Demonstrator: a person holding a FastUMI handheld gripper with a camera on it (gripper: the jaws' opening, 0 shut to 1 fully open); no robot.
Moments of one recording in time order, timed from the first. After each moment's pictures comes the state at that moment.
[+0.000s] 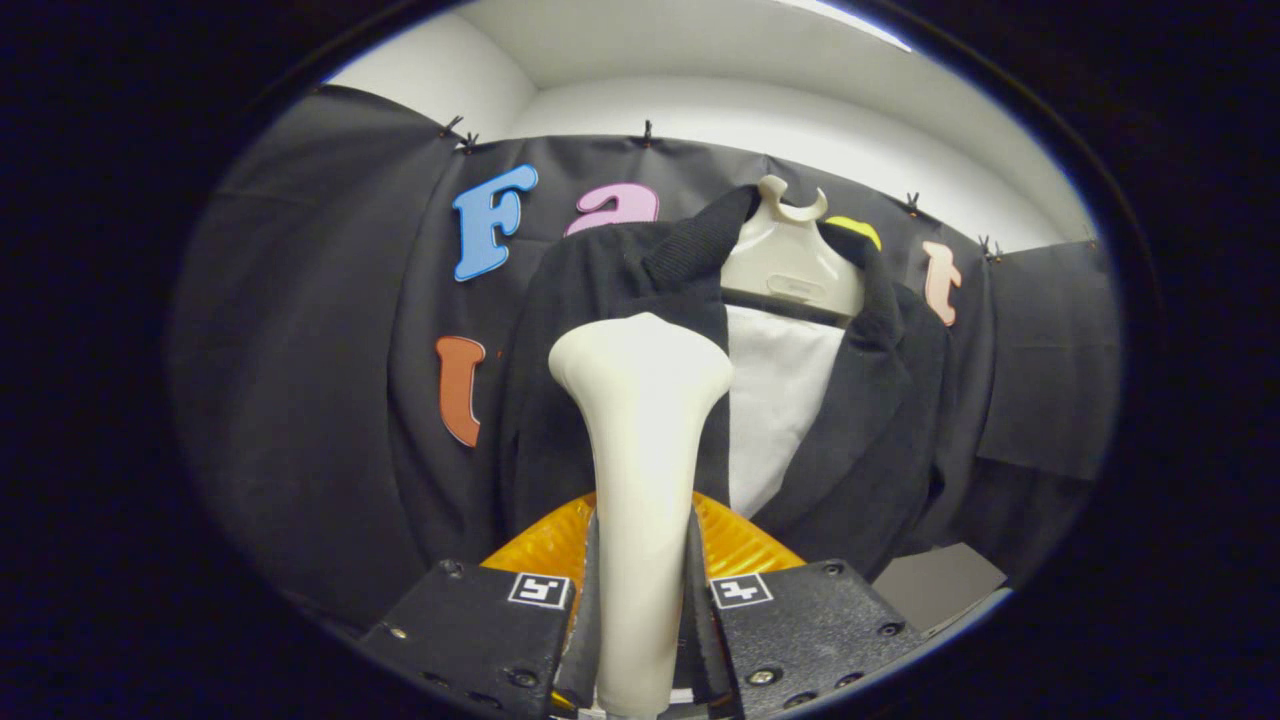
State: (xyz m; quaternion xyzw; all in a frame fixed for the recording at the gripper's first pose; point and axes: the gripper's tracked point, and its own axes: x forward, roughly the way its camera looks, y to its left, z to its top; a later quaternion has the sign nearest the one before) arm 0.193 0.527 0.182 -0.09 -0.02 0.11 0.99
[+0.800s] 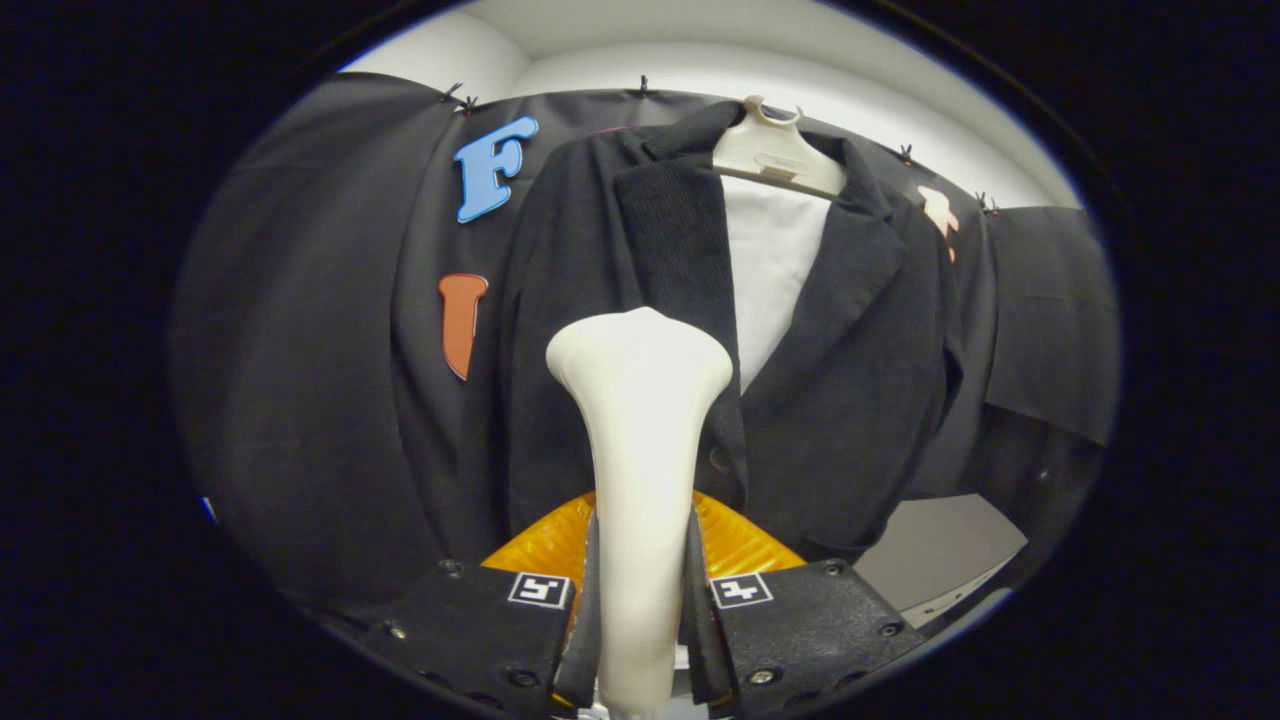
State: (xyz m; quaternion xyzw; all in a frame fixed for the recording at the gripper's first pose) arm 0.191 0.505 0.078 -0.08 0.05 0.11 0.99
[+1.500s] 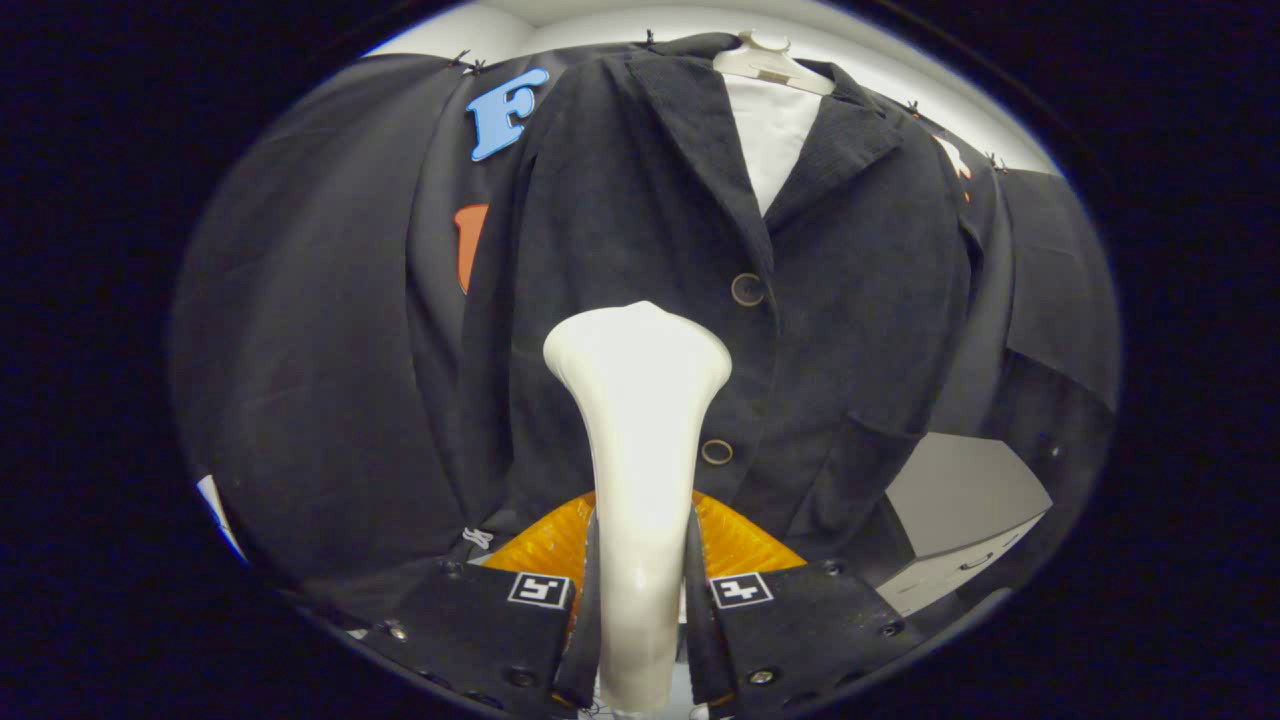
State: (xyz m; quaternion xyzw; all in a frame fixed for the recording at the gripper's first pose) arm 0.181 0.489 -0.034 -0.09 0.14 0.13 0.98
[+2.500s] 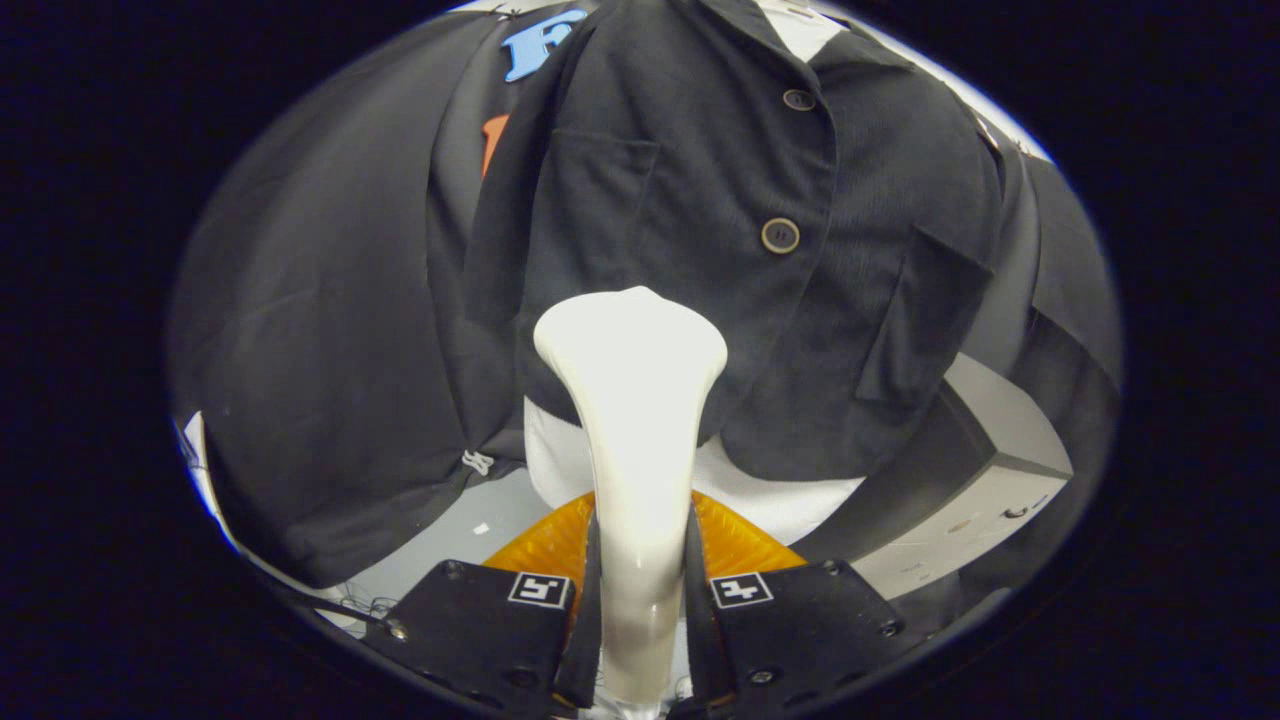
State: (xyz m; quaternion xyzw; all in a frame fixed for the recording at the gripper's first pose) arm 0.175 0.475 -0.178 -0.14 0.22 0.14 0.96
